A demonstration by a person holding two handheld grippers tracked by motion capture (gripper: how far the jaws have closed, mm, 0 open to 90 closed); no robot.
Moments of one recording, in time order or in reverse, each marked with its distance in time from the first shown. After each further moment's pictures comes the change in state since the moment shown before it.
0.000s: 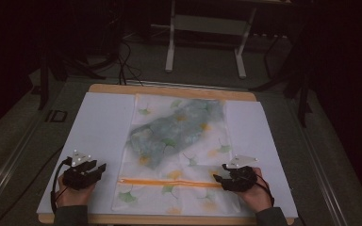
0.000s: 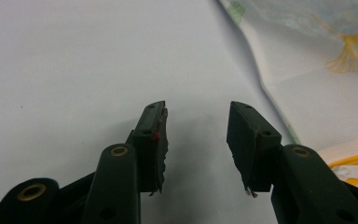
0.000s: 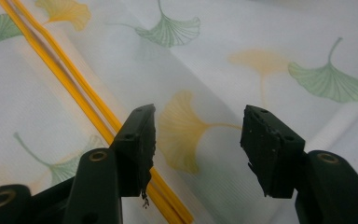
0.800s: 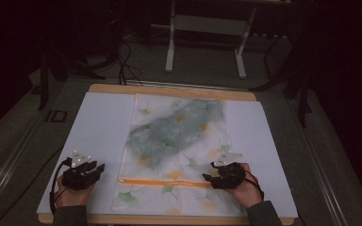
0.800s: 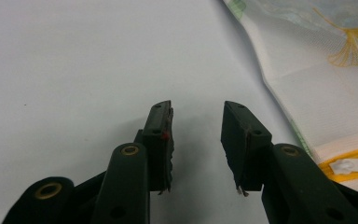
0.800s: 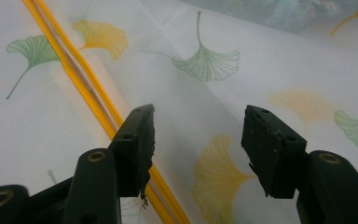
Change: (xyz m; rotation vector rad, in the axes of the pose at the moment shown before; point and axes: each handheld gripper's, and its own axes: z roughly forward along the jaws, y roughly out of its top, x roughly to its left) left arm 0.000 -0.001 -0.002 0.002 0.010 0.017; right arm 0.016 0.026 0.016 0.006 0.067 -0.059
